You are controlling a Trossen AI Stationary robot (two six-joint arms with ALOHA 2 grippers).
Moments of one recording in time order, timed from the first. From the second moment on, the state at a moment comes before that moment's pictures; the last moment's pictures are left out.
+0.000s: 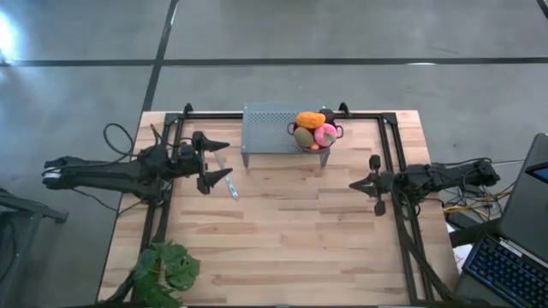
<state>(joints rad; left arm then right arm) 0.05 0.63 0.39 0.44 -0.13 -0.03 0.21 0.08 0.15 -0.21 0.21 -0.04</state>
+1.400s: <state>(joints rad) -0.02 1.10 0.95 -0.67 -0.13 0.10 0.21 0.08 0.14 -0.21 0.21 0.02</state>
